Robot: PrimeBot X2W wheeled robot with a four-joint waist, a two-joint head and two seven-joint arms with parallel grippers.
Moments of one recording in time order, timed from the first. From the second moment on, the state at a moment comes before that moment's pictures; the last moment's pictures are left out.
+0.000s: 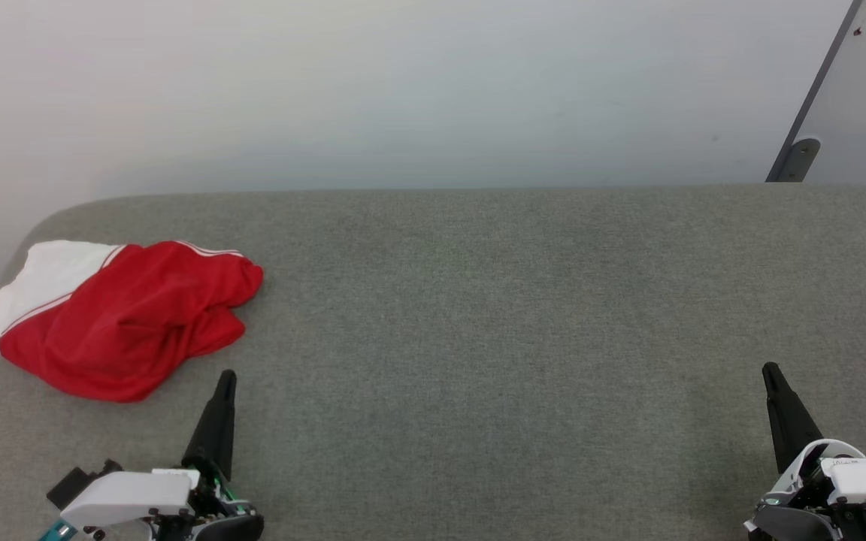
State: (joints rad) left arm -0.10 0.05 0.11 0.25 -1.61 -0.13 0.12; right arm -0.11 -0.05 -0.11 0.25 1.61 0.13 0.11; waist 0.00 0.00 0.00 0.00
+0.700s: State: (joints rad) left arm -0.08 0.04 0.11 0.28 -1.61 -0.13 0.11; right arm -0.08 -0.05 -0.11 0.28 1.61 0.13 0.11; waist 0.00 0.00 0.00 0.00
